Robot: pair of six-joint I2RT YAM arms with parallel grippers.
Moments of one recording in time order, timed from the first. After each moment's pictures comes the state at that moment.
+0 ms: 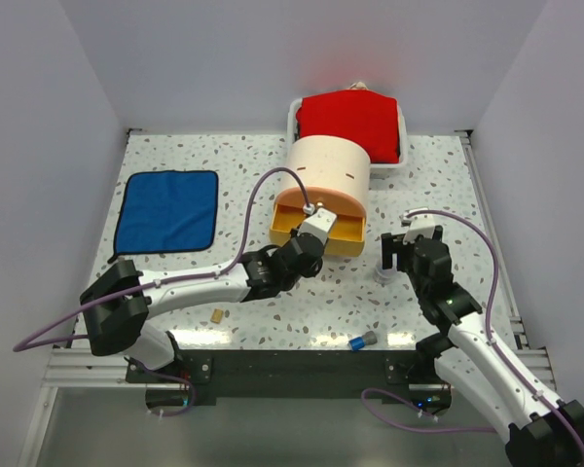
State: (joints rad) left arm -1.11 1.52 0.99 -0.07 -0.53 -0.33; right arm 0.39 0.67 0.42 -0.15 0.34 0.01
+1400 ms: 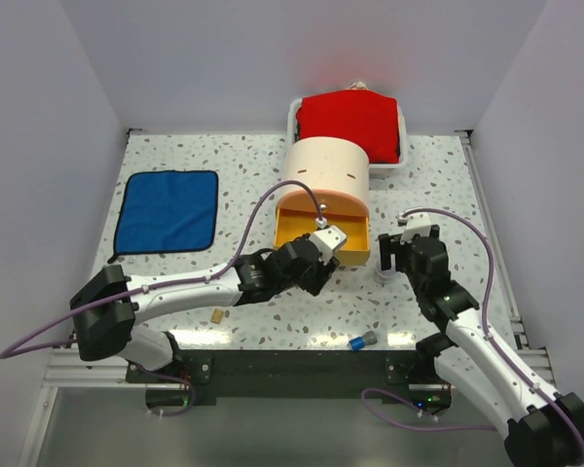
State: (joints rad) left arm -1.13 1.46 0.96 -0.13 -0.23 -0.22; right arm 0.38 0.71 0.42 -0.14 0.32 -0.01
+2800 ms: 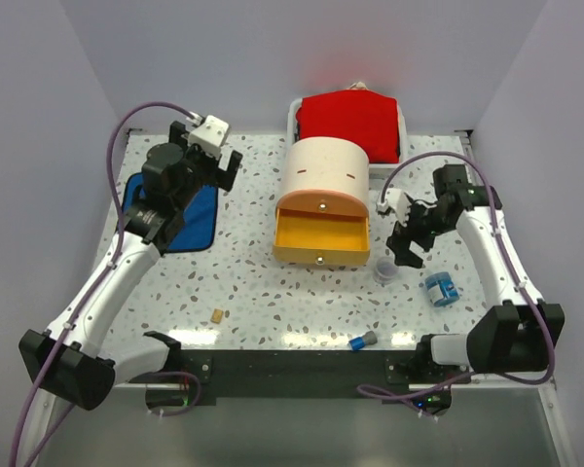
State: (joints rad) left arm -0.38 1.16 1.16 -0.14 -0.05 0.27; right arm 0.02 1.31 1.22 -1.18 -0.50 -1.07
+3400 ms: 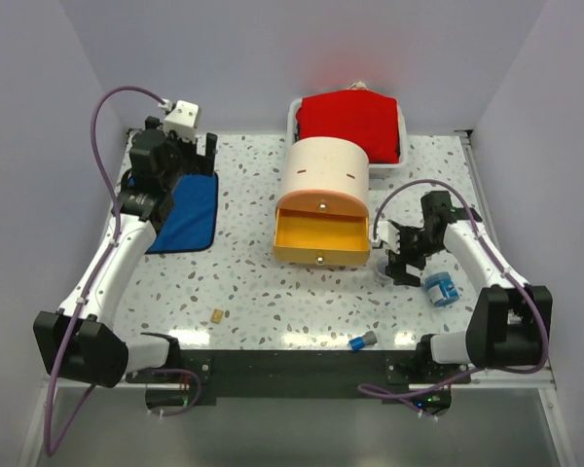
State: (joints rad) left arm -0.18 1.27 1.19 -0.11 -0.02 0.16; right arm 0.02 1.35 0.94 -1.01 -0.51 -1.38
